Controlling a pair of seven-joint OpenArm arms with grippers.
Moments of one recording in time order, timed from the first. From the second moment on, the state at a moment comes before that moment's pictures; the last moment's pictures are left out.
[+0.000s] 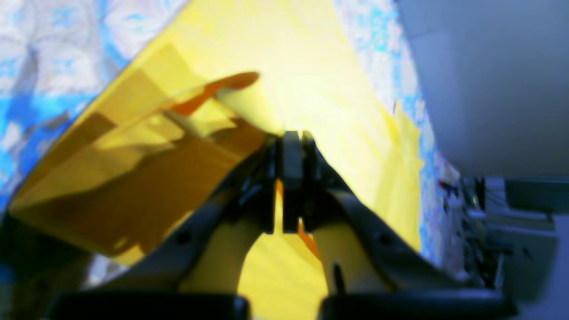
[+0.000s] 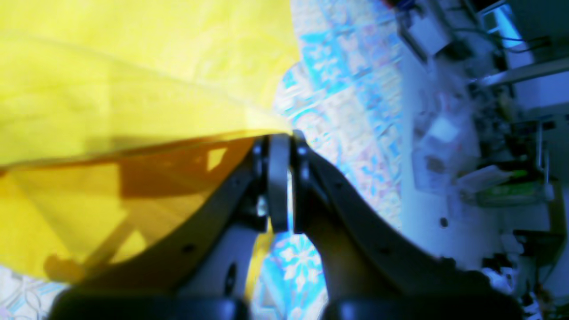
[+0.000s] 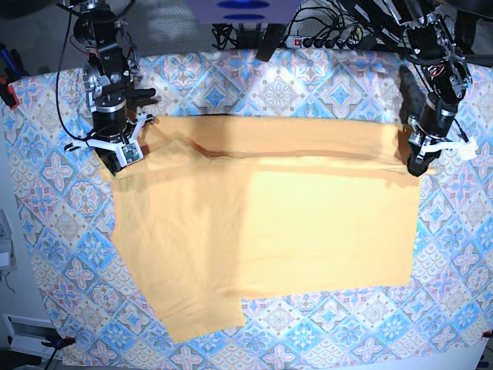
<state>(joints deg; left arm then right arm) 14.9 -8.7 -35.9 87.9 -60.9 -9.5 38.8 -22.1 16.5 -4.4 96.3 -25.4 -5.0 -18.0</state>
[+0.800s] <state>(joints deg) 8.2 -7.2 -36.2 79.7 -53.3 -9.4 35.9 -4.3 16.3 -12.3 79.5 -25.5 -5.2 -17.6</state>
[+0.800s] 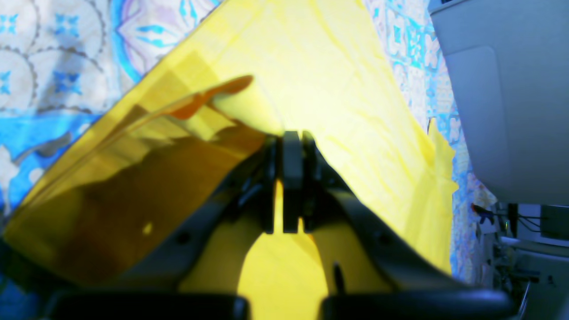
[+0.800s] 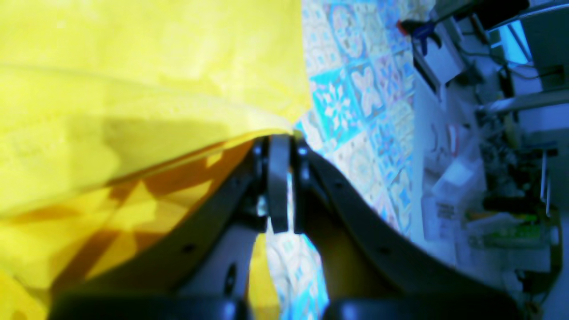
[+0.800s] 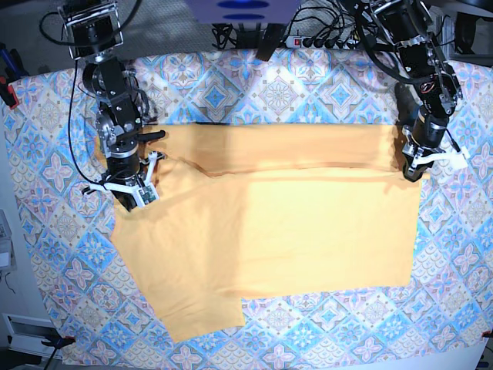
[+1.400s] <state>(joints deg) 8.2 -7.2 -36.2 79.7 -53.2 -8.9 36.0 -2.9 16.3 -13.4 76.0 -25.6 -5.7 -14.4</state>
